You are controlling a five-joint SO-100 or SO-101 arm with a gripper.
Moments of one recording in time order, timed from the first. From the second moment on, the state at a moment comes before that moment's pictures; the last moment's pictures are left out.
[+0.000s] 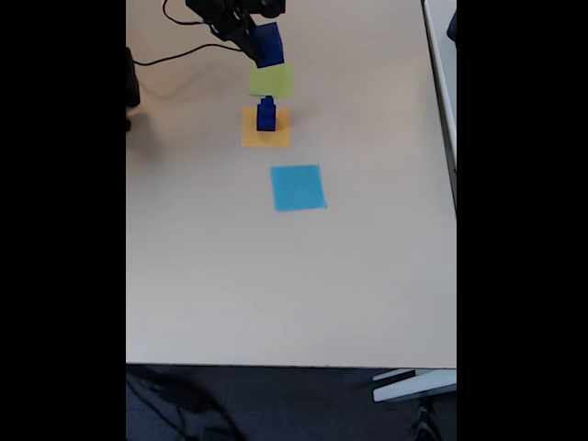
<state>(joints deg) -10.0 120.7 116.8 54.4 93.4</state>
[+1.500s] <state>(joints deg) -18.9 88.7 103.9 49.5 107.8</state>
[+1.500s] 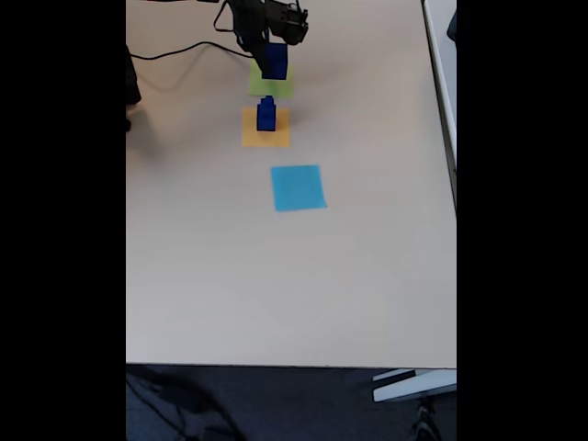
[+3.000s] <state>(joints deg) -20.0 79.5 99.5 49.0 109.3</state>
